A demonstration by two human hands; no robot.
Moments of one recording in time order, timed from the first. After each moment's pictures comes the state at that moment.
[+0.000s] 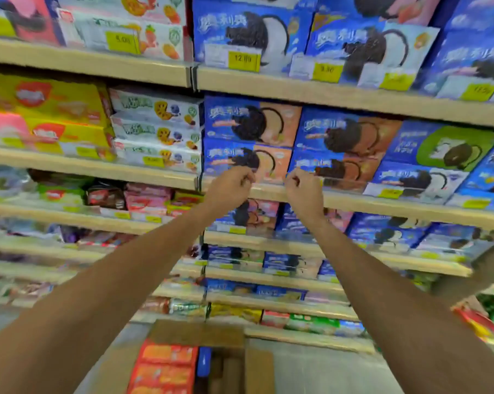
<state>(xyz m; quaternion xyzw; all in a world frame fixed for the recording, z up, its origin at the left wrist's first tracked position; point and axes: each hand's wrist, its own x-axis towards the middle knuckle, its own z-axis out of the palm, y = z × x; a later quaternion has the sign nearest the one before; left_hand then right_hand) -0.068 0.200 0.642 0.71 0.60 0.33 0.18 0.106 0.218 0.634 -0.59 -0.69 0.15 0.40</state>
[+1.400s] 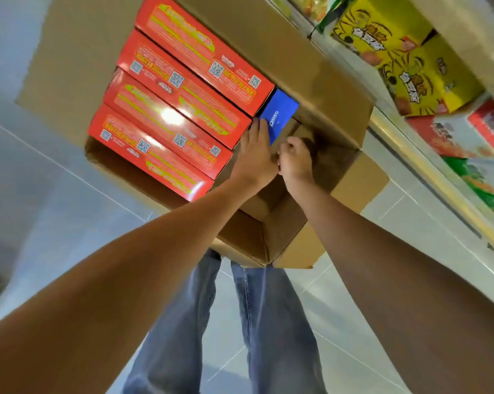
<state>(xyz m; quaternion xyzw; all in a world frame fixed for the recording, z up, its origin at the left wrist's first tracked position) -0.074 0.045 -0.137 0.30 0.80 0.13 0.49 -0.003 0.094 -0.155 -0.67 -0.47 0.56 -0.09</state>
